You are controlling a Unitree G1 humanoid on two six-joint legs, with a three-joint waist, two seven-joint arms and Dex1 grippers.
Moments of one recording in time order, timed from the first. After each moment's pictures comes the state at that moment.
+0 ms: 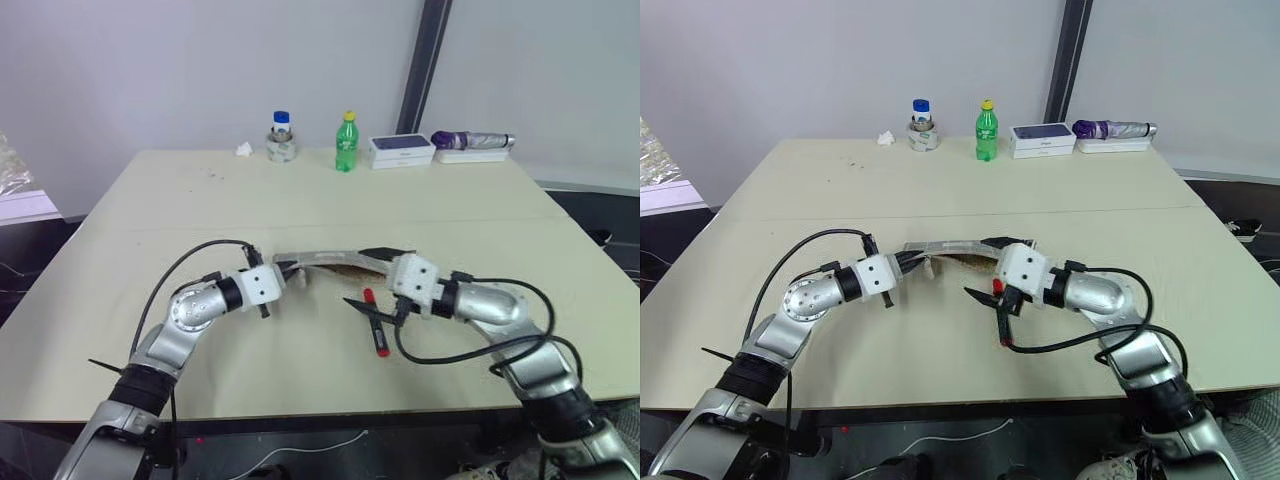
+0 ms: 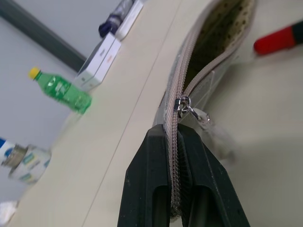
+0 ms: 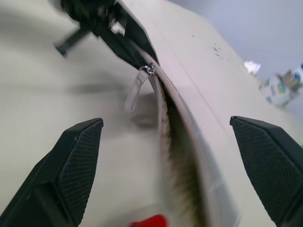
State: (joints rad) left arm -0.53 0.52 -0.18 0.31 0.16 -0.40 -0.62; right arm -0.38 -0.61 0.11 -0.29 0.16 0.22 0.83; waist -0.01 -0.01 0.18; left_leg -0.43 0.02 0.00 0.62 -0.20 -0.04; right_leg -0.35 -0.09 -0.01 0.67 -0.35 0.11
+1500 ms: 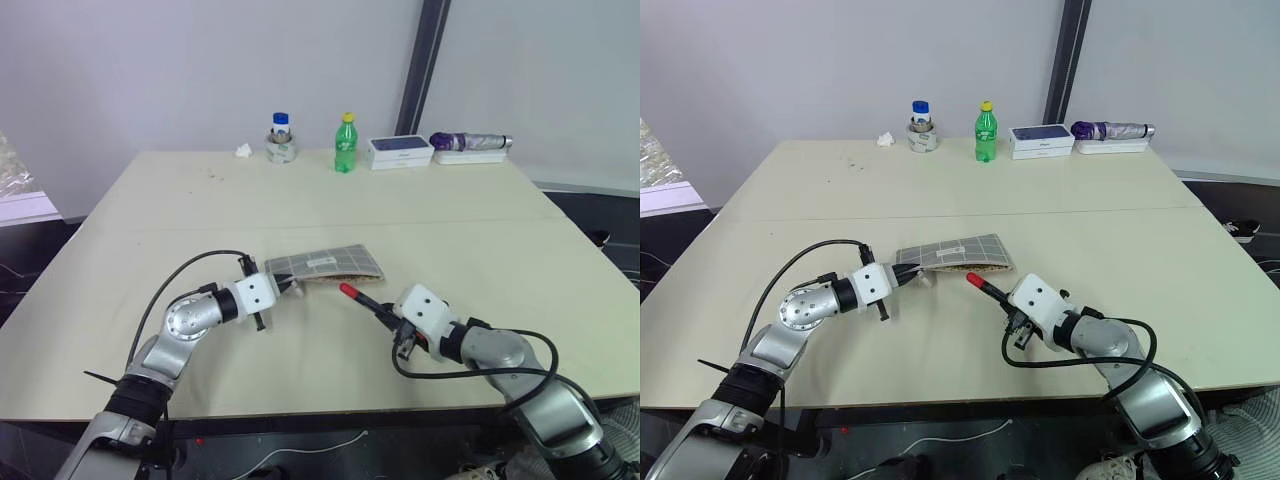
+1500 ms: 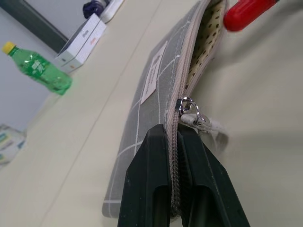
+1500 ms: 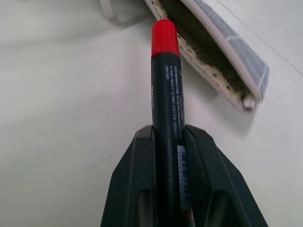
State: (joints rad) left arm -0.49 0.51 -0.18 0.30 0.12 -0.36 -0.68; right arm -0.20 -0.65 0.17 -0.41 0.07 0.53 0.58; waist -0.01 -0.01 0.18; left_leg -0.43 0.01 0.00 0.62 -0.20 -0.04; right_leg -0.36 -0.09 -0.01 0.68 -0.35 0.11
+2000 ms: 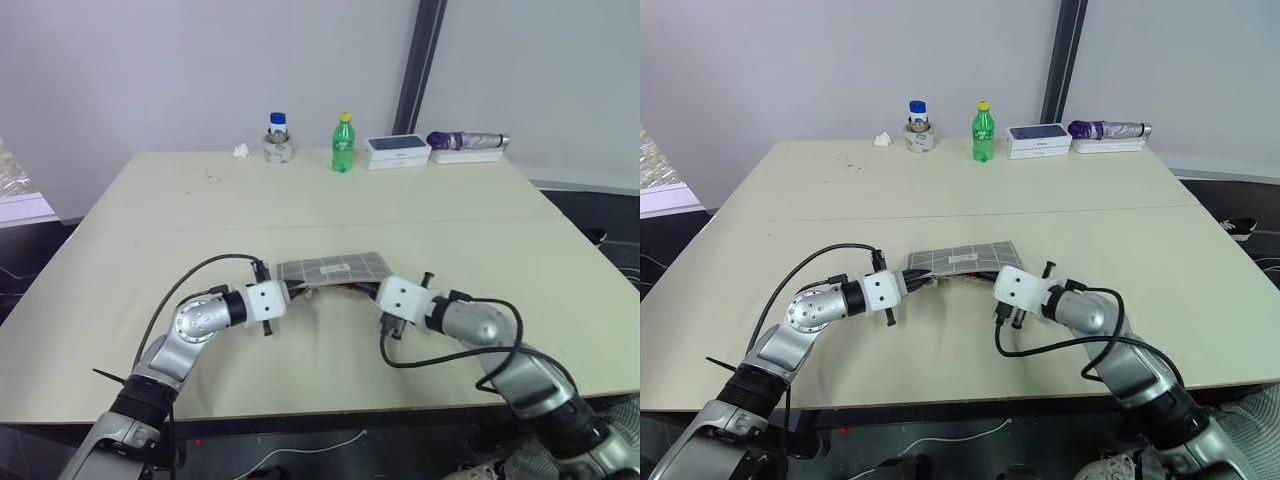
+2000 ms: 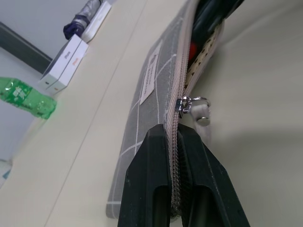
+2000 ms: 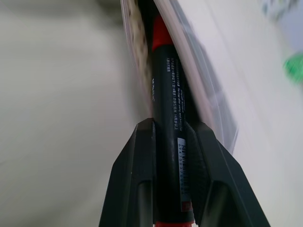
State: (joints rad) left arm -0.48 0.50 -0.22 0.24 0.12 -0.35 -0.75; right arm -0.43 -0.68 0.35 -0.20 -0.23 0.28 0.60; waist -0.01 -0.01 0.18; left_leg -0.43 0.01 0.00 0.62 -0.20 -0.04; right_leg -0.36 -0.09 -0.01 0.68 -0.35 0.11
